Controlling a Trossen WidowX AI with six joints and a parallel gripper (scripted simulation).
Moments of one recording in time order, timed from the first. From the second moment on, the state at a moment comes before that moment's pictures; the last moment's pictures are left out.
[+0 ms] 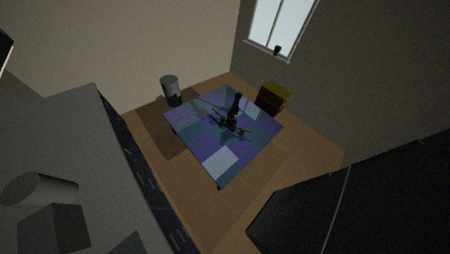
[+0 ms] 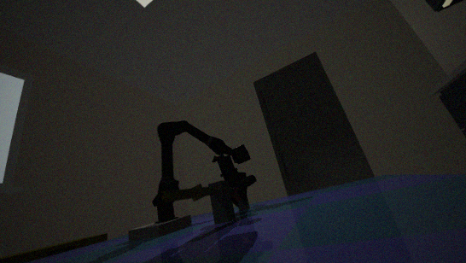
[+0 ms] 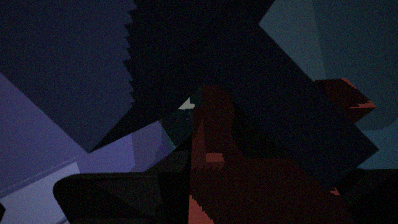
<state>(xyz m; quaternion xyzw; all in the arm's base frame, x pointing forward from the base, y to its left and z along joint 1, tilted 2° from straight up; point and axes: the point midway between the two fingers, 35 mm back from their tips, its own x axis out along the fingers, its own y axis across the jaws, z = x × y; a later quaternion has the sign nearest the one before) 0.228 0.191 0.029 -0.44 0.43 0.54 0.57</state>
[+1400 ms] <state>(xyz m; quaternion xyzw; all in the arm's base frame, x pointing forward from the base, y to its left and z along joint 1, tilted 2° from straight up) 0.228 0.191 0.029 -0.44 0.43 0.54 0.57</state>
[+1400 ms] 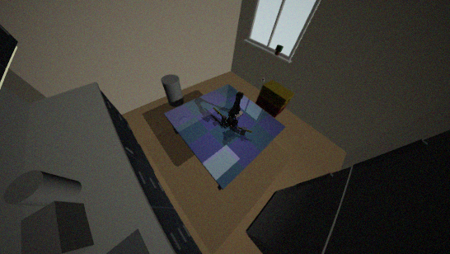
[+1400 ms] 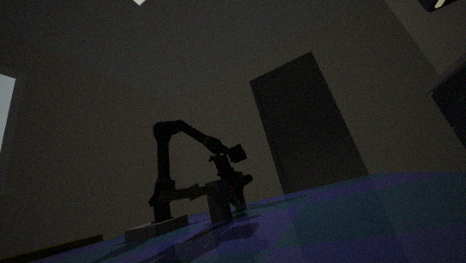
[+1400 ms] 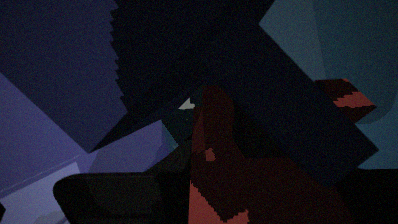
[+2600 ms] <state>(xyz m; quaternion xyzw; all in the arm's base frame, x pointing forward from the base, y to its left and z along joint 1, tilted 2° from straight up) 0.232 0.174 0.056 -0.56 0.52 0.47 0.44</state>
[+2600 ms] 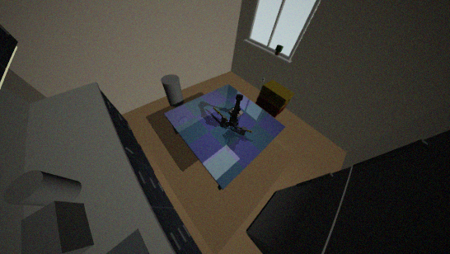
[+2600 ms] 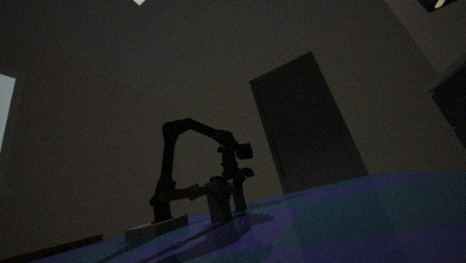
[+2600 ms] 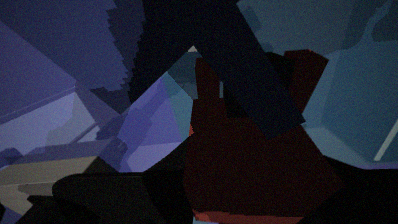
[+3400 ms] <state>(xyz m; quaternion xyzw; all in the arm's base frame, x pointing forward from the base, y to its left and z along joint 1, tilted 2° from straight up) 0.233 0.173 0.061 -0.57 0.53 0.46 0.43</state>
